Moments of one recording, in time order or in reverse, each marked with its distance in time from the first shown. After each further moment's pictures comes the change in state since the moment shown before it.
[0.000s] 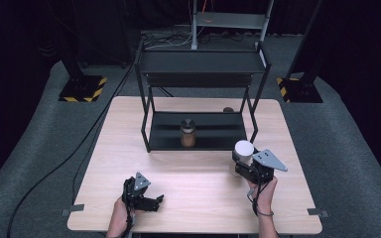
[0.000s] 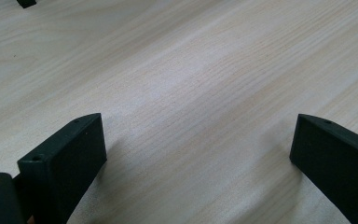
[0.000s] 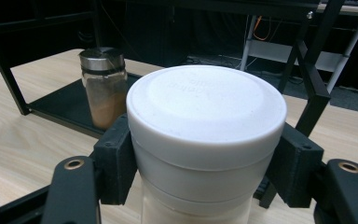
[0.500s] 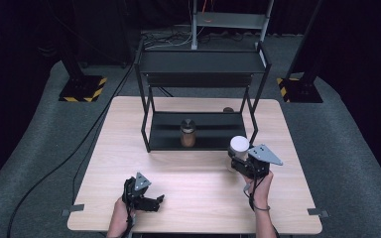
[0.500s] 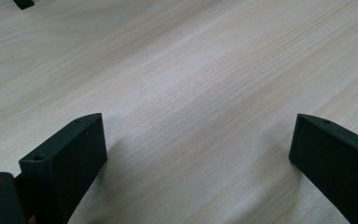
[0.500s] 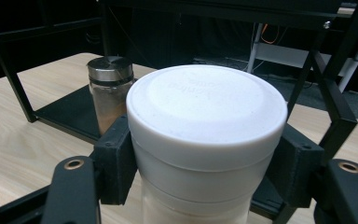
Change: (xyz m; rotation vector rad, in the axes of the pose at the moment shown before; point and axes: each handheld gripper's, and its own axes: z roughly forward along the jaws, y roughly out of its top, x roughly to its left) left arm -0.001 0.000 0.000 -0.002 -0.002 0.000; right arm 0.001 0.010 0.013 -0.002 0.027 -0.009
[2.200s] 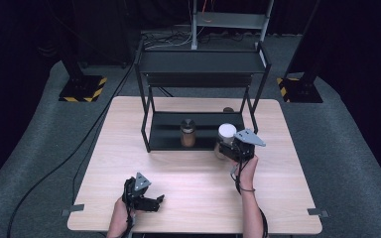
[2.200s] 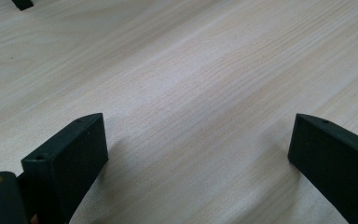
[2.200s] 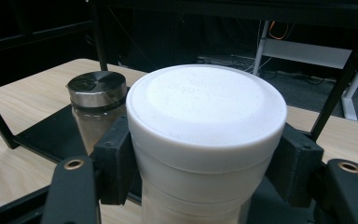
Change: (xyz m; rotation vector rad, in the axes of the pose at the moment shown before) left arm 0.000 0.000 0.000 -0.001 -0.003 0.004; right arm 0.002 0.014 0.064 0.015 0.013 0.032
